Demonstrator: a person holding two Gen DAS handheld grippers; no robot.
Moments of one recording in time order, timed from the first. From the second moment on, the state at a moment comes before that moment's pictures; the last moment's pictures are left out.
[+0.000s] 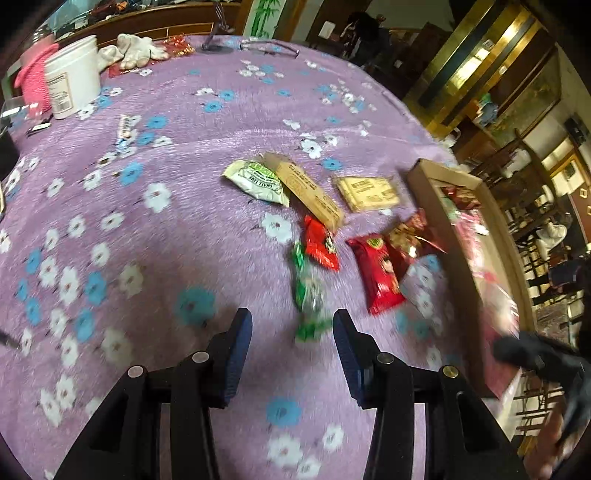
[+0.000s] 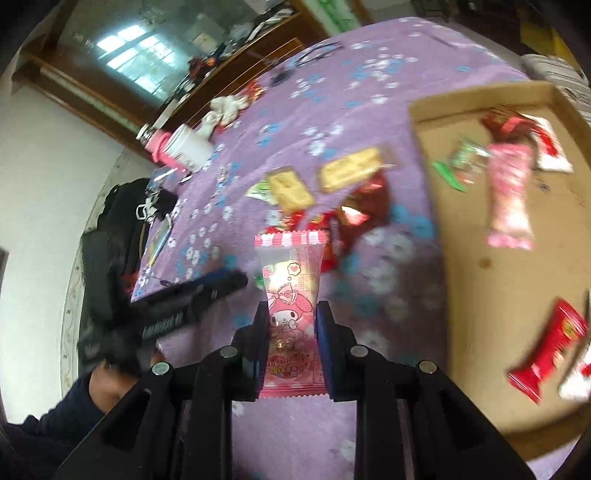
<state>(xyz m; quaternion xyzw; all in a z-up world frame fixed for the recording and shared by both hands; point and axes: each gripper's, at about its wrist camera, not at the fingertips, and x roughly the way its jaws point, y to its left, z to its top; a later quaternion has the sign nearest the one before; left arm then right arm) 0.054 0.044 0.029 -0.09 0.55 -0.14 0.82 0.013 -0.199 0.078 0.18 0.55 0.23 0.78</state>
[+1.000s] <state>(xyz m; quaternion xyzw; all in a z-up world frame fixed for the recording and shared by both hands) -0.005 -0.006 0.078 0.08 0.44 -0.10 0.89 0.003 -0.200 0.093 0.17 0.54 0.24 0.79</state>
